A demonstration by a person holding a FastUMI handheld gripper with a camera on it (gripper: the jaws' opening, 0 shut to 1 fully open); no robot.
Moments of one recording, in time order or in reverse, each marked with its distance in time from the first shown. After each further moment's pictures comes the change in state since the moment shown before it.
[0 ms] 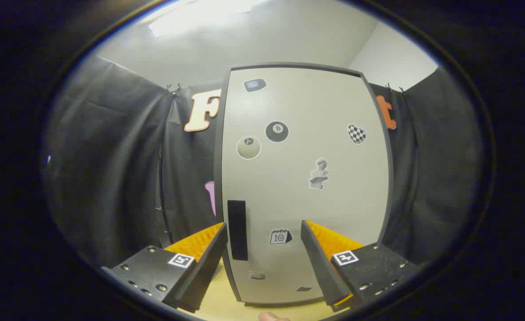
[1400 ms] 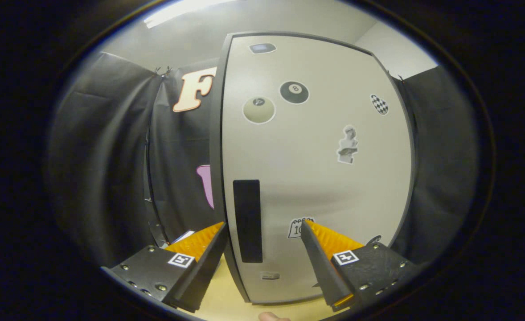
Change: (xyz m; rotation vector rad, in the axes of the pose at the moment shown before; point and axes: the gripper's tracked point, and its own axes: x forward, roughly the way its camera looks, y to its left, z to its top) arm 0.059 0.033 -0.048 -0.008 0.107 -0.049
